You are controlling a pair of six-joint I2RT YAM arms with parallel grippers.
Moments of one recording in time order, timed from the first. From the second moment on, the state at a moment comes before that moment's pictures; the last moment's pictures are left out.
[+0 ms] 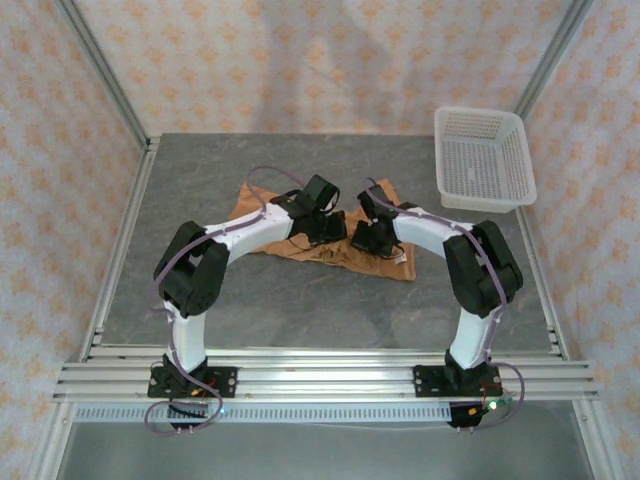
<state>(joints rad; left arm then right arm) -0.61 1.94 1.42 -0.46 0.26 -0.80 0.48 1.83 1.16 -0.53 -0.10 0.77</state>
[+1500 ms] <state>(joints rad) -0.58 2.00 1.45 -0.40 0.28 -0.83 0.52 1.51 0.95 -0.53 -0.20 0.71</state>
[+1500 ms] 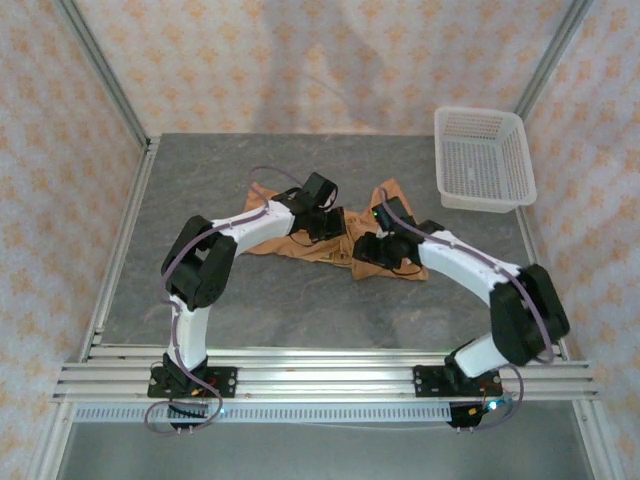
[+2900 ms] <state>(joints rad) -0.72 1.97 1.41 -0.26 0.36 -0.96 0.21 1.57 0.94 -0.37 -0.35 0.68</state>
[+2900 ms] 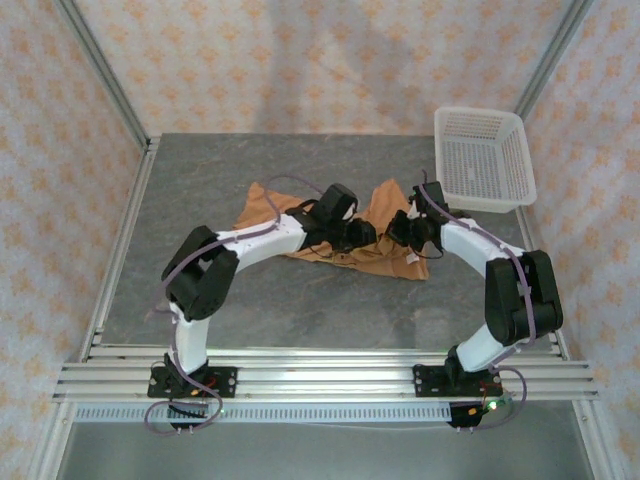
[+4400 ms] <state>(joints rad) -0.73 1.75 1.41 -0.23 0.21 -1.04 0.19 1.59 0.87 -0.34 -0.28 0.66</state>
